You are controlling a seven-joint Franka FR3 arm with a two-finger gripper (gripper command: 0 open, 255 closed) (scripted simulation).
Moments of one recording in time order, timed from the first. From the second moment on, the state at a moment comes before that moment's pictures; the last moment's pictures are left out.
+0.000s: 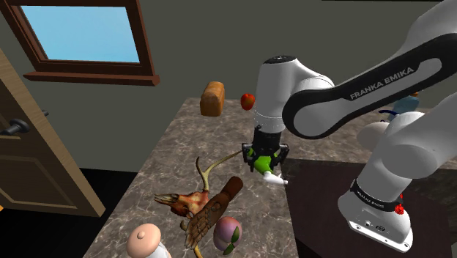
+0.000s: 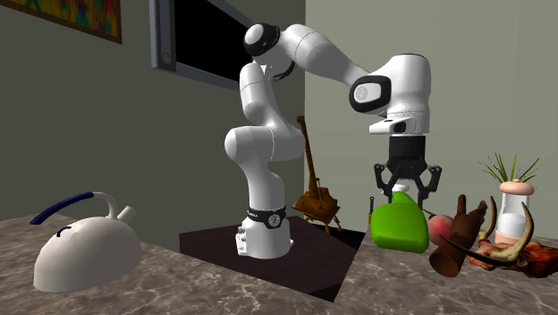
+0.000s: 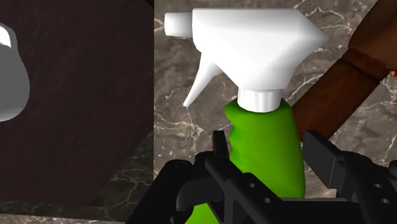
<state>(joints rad) -0.01 -0.49 0.67 -2.68 0.41 2.25 1.18</state>
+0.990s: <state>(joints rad) -0.08 -0.27 0.78 -2.76 0.37 2.54 1.22</state>
